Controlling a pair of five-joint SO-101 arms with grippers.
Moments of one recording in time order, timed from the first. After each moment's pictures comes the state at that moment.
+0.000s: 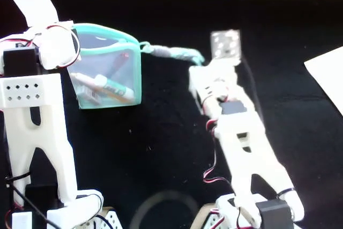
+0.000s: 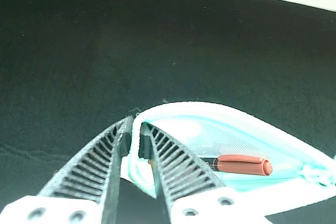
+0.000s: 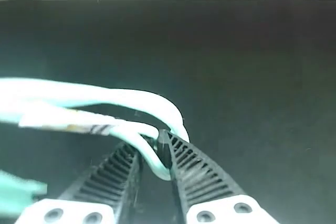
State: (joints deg) left arm -8.9 -5.6 -10.0 76.6 -10.1; right arm -16.9 -23.0 42.6 15.3 -6.1
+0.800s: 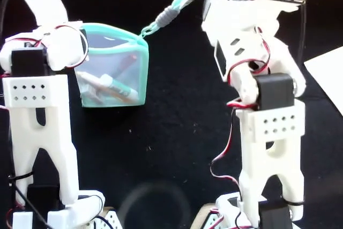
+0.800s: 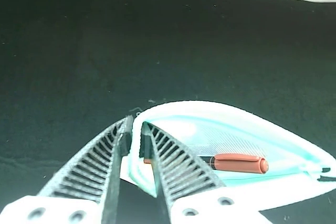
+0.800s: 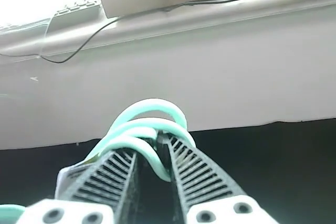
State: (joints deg) left arm -5.3 -5.6 -10.0 76.5 -10.1; right arm -17.1 -23.1 -17.2 55.4 -14.4
